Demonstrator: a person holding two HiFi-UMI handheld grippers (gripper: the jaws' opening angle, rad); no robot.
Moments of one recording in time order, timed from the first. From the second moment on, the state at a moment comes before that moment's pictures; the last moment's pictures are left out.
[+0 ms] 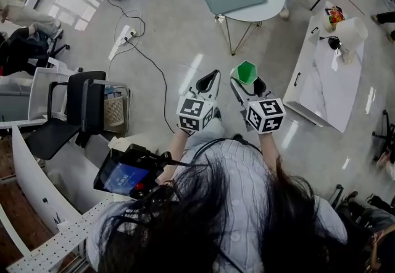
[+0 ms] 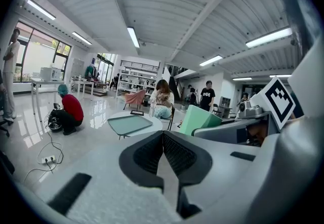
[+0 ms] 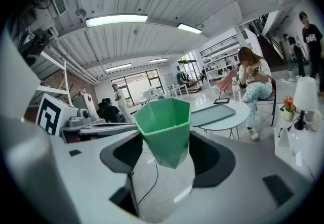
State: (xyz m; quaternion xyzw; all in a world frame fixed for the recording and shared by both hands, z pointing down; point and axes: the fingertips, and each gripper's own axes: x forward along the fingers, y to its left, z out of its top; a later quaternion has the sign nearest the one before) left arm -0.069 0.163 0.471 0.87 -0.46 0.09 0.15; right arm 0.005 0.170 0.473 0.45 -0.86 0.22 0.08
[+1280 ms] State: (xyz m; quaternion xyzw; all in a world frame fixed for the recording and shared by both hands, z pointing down) left arm -0.112 0.063 0.485 0.88 -0.44 0.09 0.17; right arm -0.029 0.063 0.479 0.48 -0.84 0.23 0.09
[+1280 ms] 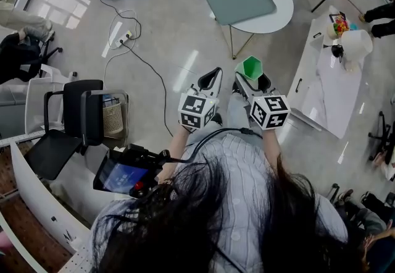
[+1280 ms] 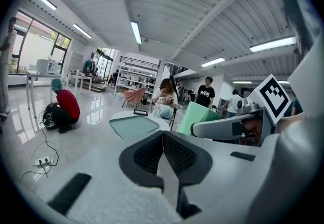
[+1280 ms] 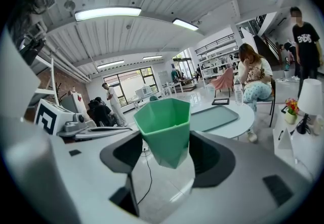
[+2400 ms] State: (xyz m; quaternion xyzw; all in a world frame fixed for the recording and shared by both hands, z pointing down) left arm 0.000 -0.150 0.485 0.86 -0.47 0.11 0.16; right arm 0.080 -0.150 0.492 0.44 -0.86 0.25 0.09
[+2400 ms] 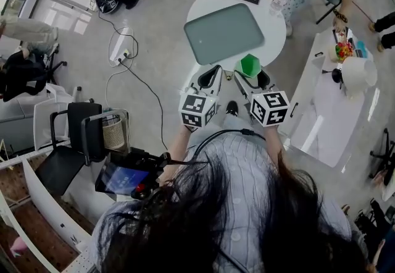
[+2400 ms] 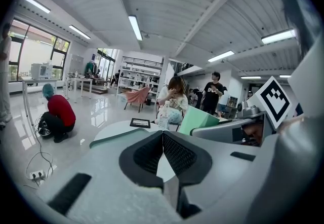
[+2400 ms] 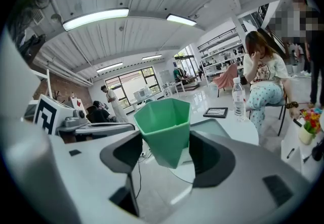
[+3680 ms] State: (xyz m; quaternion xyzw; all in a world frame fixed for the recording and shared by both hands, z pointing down) left arm -0.031 -0.283 0.497 0.88 -0.43 0.13 0.17; right arm 0.049 -0.275 0.524 0.47 -0.83 0.28 0.10
